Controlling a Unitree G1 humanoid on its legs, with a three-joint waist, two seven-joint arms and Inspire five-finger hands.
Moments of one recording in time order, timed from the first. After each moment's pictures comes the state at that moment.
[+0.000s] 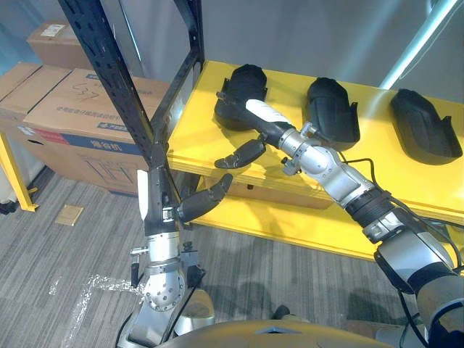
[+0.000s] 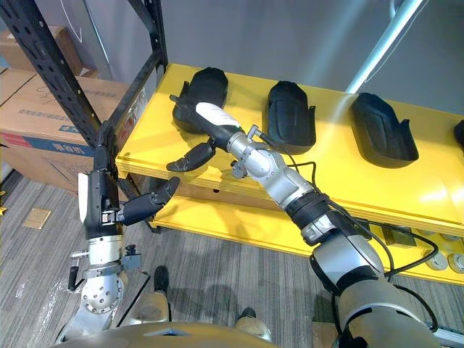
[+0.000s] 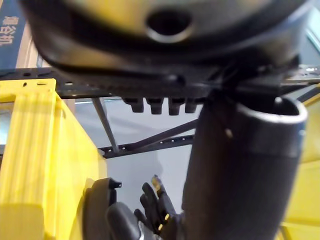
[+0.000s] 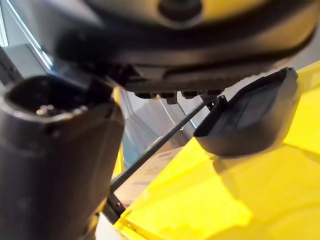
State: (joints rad) left arm 0.31 0.20 -0.27 -0.27 0.24 -0.43 0.54; right arm -0.81 -0.51 0.62 0.43 -0.19 -0.20 0.10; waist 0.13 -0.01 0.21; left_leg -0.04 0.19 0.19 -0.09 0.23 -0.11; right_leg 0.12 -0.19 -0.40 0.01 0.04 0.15
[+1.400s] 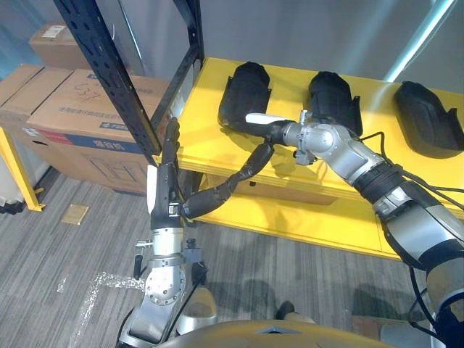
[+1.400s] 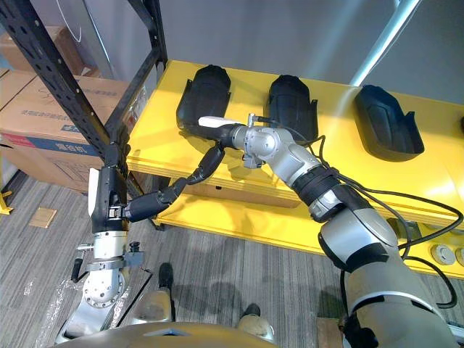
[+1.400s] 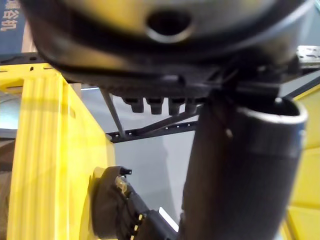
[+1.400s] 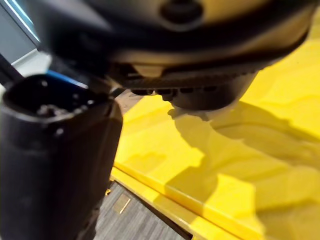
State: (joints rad) left arm 0.28 0.20 -0.27 -0.27 0.20 -0.39 0.46; right arm -1.01 -0.60 0.77 0.50 -0.13 -0.08 0.49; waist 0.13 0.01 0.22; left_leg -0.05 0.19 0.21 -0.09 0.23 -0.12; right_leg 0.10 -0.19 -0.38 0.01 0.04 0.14
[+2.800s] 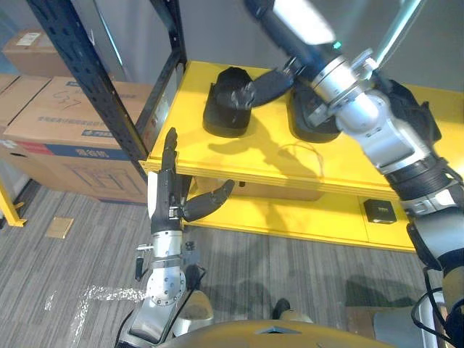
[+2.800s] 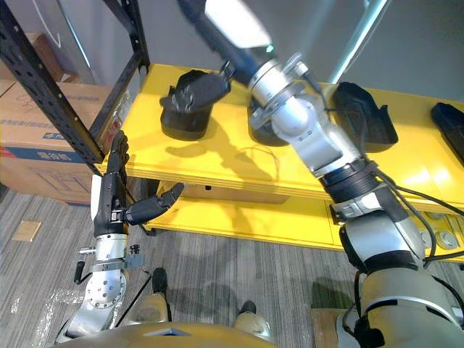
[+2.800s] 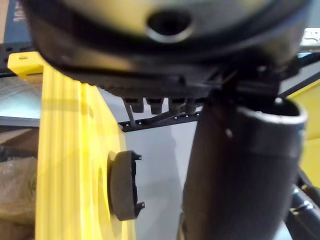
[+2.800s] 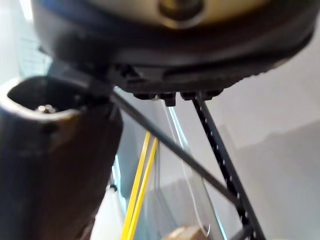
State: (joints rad) left arm 0.28 0.22 -0.28 -0.20 0.20 -0.40 0.51; right arm -0.97 -0.74 0.41 0.11 -0.17 -0.21 -0.06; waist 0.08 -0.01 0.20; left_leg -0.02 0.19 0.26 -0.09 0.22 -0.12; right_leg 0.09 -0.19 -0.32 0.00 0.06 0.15
